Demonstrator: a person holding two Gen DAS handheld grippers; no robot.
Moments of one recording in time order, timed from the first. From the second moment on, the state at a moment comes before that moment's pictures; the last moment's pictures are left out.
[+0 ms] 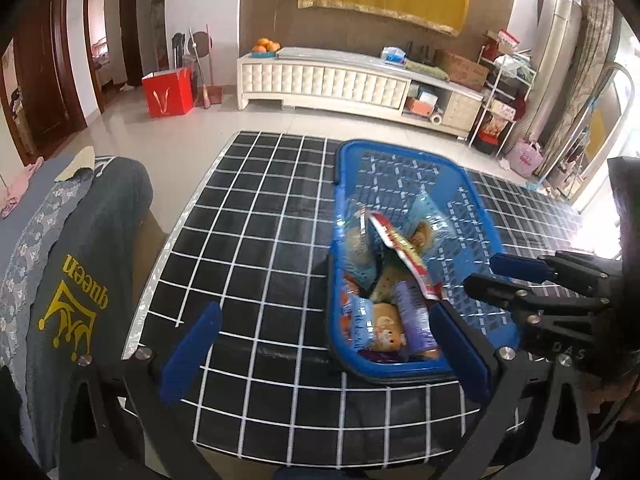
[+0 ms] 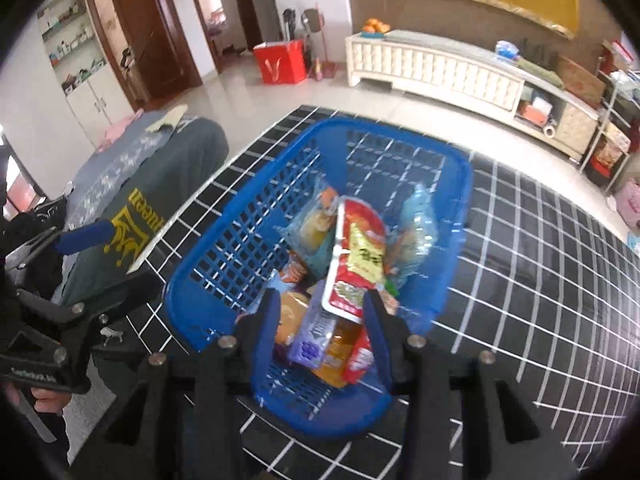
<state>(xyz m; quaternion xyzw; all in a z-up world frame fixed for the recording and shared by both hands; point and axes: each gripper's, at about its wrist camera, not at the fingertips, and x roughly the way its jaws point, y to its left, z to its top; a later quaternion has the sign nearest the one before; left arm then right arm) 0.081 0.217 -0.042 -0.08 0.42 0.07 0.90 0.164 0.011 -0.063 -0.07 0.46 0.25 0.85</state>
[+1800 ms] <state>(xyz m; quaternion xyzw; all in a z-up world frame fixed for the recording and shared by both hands) -0.067 0.065 0.090 -0.02 0.23 -0.04 0.97 -0.033 -0.114 0.064 0.01 0.25 0.16 0.95</state>
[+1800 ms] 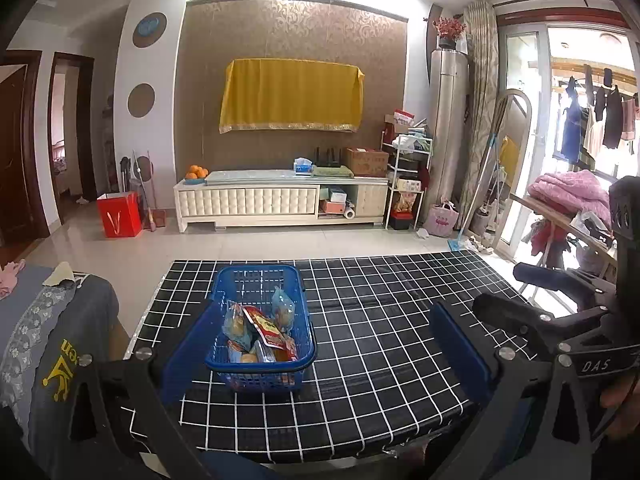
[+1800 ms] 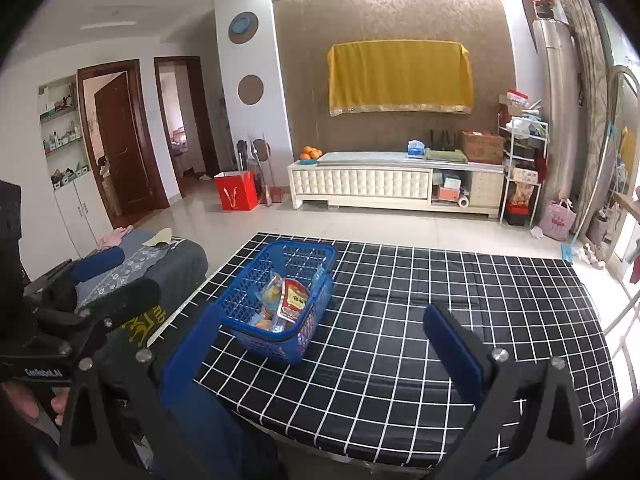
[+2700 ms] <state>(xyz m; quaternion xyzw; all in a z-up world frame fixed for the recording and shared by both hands) -0.072 0.067 0.088 -0.01 0.23 -0.02 0.97 -0.042 -0.111 0.067 0.01 0.26 0.16 0.95</state>
